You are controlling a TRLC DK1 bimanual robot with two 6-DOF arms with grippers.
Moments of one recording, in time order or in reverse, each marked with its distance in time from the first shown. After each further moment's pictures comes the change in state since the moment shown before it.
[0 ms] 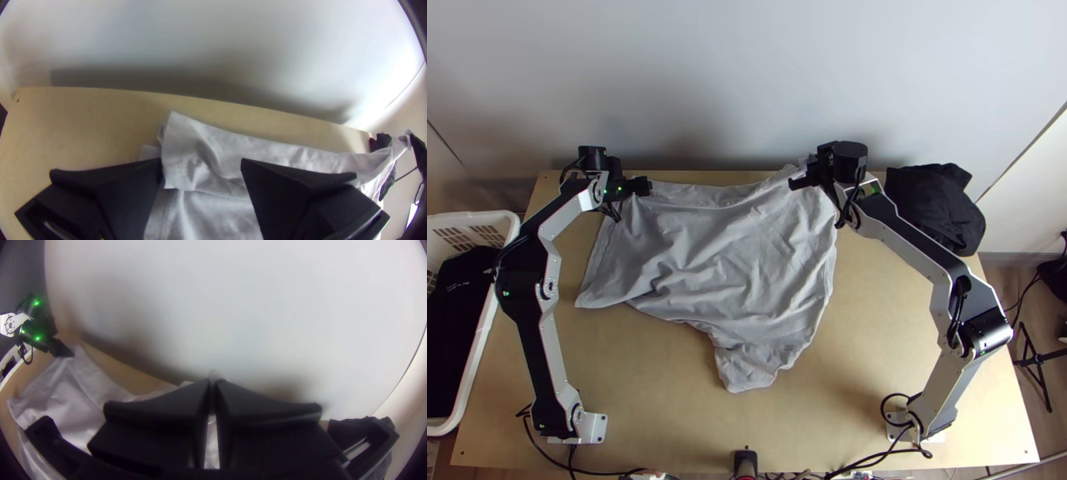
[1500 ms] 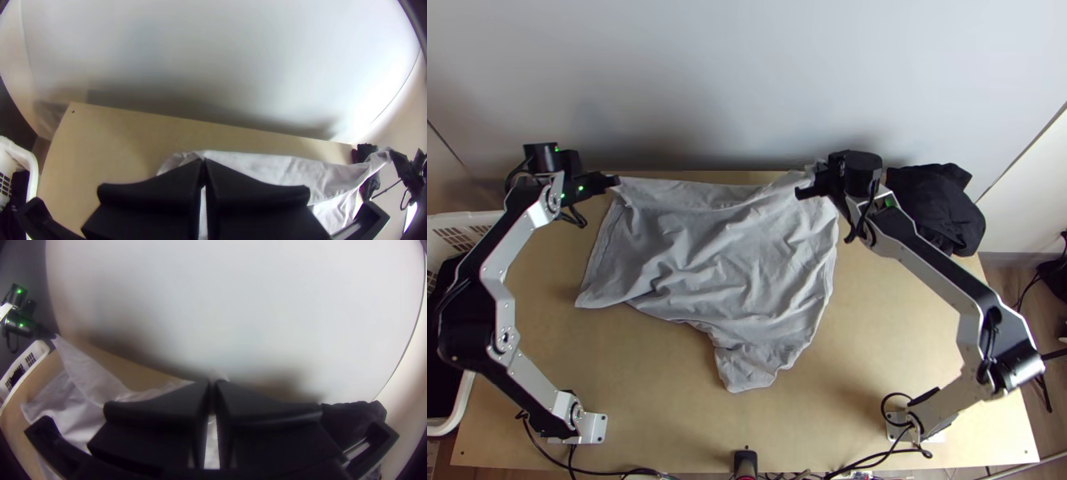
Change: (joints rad) left arm 0.084 -0.431 -0.295 -0.012 0.019 0.006; right arm 0.037 -0.200 -0.158 -0.042 0.027 0.062
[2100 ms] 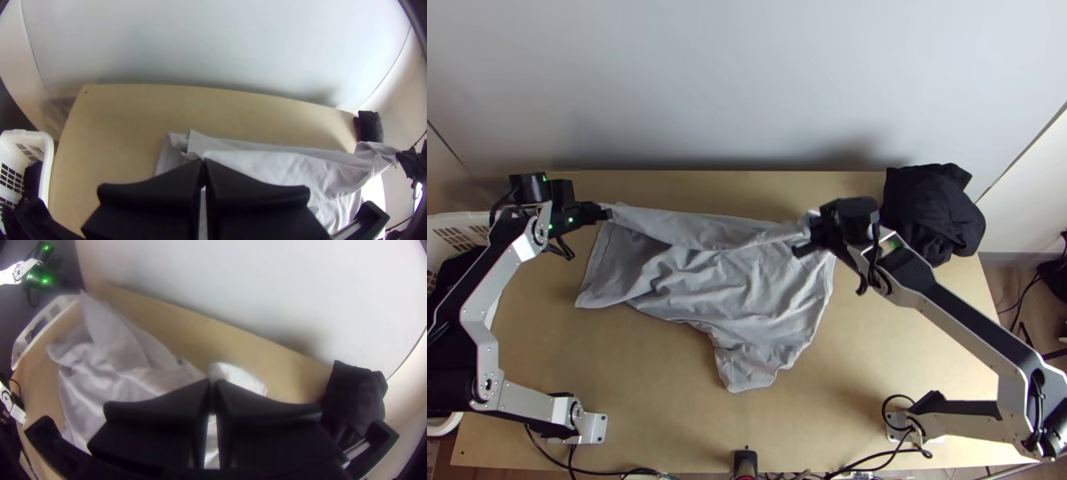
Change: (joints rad) left arm 0.034 -0.227 -0.280 -0.020 0.010 0.135; right arm 0.153 -0.285 -0.236 -0.277 0.000 0.010
